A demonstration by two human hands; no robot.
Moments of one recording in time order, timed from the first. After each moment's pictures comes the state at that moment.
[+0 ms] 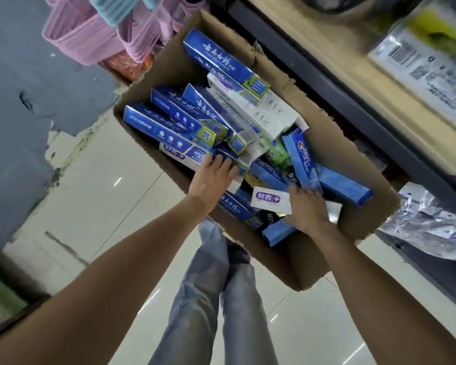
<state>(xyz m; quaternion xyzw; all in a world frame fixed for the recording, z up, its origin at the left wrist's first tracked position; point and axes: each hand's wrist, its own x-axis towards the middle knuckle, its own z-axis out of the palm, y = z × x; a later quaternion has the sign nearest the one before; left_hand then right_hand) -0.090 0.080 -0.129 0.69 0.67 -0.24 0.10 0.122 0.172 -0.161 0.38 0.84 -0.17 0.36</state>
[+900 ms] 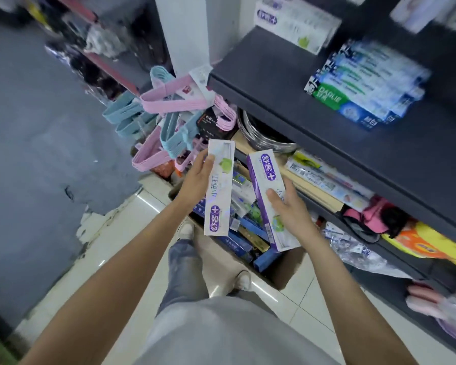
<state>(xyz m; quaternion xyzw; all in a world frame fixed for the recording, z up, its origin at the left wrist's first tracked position) -0.156 0.109 0.236 0.30 0.72 0.44 0.44 0.049 0.164 0.231 0.53 0.62 -0.57 -0.12</state>
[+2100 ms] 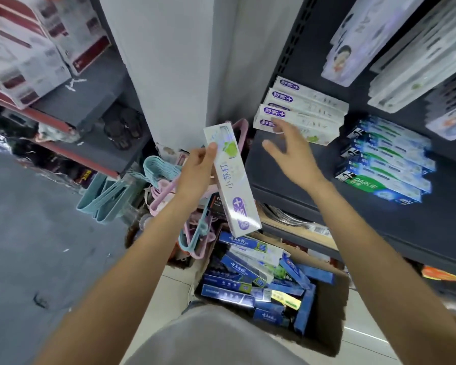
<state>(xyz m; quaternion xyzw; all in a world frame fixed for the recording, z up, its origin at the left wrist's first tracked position) -0.386 0.329 0.287 0.26 0.66 0.46 0.54 -0.198 0.412 0.292 0.55 0.76 -0.26 -0.21</state>
